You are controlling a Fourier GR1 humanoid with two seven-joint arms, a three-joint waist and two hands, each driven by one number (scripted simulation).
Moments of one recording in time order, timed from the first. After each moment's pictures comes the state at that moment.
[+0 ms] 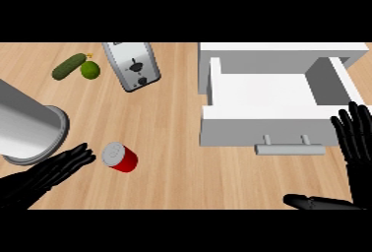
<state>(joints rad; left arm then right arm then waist) 0.15 0.50 -0.02 -2.08 0.59 -0.65 0.12 0.16 -0.09 -0.04 -2.12 -0.01 -0.01 0.18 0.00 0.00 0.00</state>
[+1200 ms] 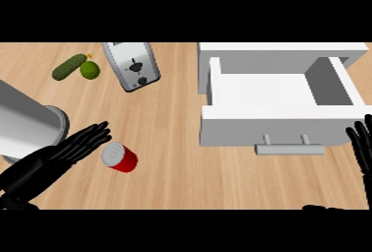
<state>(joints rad) 0.03 0.31 0.04 -1.84 0.45 -0.75 0.20 0.23 -0.10 -0.17 -2.08 -0.07 0.11 0.09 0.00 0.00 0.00</state>
